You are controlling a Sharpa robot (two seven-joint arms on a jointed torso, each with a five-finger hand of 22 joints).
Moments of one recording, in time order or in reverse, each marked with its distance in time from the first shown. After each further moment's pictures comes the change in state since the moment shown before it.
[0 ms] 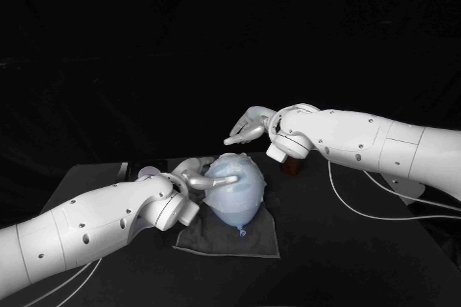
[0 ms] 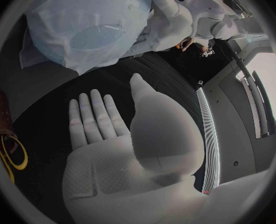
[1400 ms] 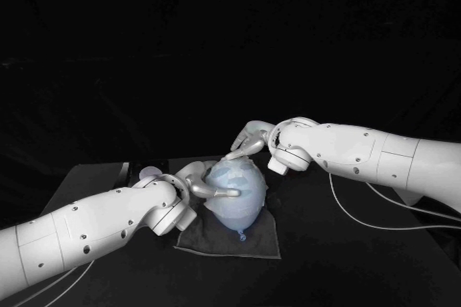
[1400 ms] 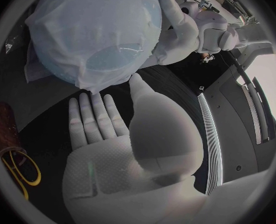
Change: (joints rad) left arm 0.001 -0.013 -0.009 0.028 -0.222 0.057 -0.074; left_hand 0.017 0.000 0.000 0.000 0.000 0.000 0.000 0.000 0.000 -0.013 -0.008 0.000 -0.001 -0.004 -0.003 0.000 -0.001 0.000 0.000 0.000 0.000 0.000; right arm -0.042 0.004 -0.018 0.006 -0.035 0.023 0.001; right_hand 0.022 0.014 -0.029 0.004 0.000 0.011 0.004 0.008 0.000 0.004 -0.004 0.008 0.000 0.004 -0.004 0.004 0.000 -0.006 0.043 0.000 0.012 0.009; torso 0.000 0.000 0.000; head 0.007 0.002
